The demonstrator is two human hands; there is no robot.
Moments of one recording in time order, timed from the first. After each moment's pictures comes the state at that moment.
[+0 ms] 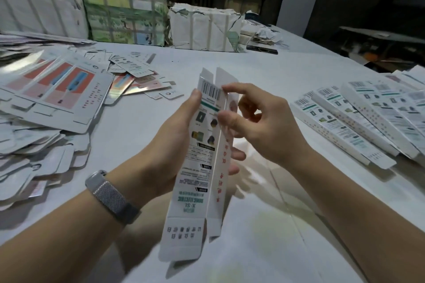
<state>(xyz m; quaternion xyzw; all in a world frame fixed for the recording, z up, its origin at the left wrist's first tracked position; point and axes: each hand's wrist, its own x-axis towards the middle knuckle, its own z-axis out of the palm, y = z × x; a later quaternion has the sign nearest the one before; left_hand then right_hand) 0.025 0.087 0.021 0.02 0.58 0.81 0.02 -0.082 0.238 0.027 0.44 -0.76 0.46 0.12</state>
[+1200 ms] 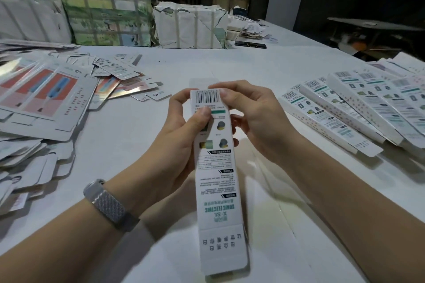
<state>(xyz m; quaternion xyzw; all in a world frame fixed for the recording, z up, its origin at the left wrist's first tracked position) 0.010 0.102 0.008 0.04 0.56 0.83 -0.04 -0.082 0.235 0.035 0.30 -0.65 0.69 -0.10</state>
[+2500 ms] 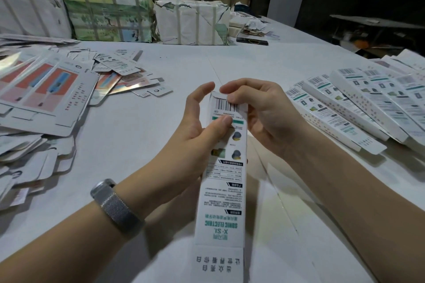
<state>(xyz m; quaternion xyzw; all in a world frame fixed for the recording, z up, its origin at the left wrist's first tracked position) 0.008 0.110 -0.003 0.08 0.61 0.79 -0.05 -0.090 0.239 0.035 0.28 -0.61 0.72 -0.17</state>
